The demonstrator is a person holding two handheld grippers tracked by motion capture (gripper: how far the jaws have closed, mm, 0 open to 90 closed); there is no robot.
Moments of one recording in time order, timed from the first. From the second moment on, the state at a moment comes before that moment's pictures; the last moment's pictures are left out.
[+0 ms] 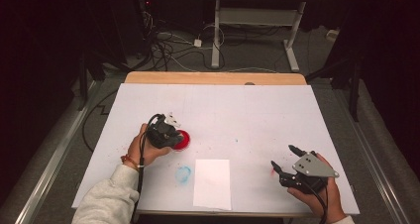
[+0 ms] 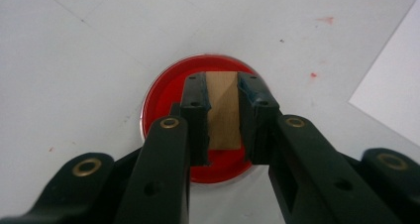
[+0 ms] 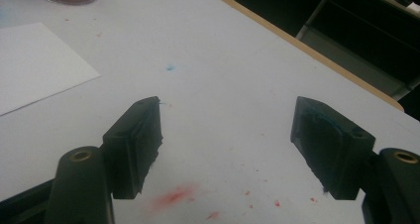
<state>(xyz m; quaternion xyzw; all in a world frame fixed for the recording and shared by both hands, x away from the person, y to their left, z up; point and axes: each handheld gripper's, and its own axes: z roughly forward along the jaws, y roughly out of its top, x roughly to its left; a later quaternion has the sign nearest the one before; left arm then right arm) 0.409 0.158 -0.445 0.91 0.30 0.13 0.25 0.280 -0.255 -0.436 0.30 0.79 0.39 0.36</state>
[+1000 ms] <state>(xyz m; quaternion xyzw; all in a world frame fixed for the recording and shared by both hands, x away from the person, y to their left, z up) 0.414 0.168 -0.453 0.90 0.32 0.09 0.29 0.284 -0.250 -0.436 0.30 0.80 0.39 0.35</state>
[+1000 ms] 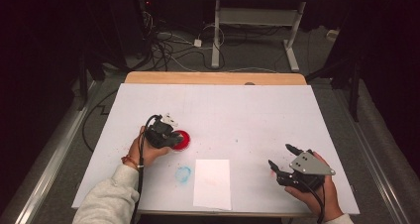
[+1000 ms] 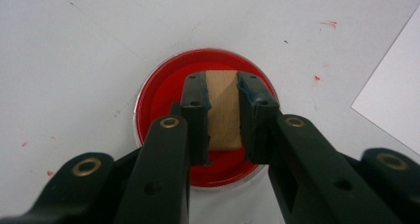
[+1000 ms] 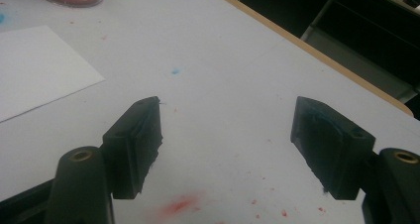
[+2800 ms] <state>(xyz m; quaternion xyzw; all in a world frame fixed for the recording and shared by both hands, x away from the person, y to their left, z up) 0.352 0.159 -0.385 0.88 0.26 0.16 0.37 0.280 -0.251 -0.434 0.29 0.80 0.40 0.35</state>
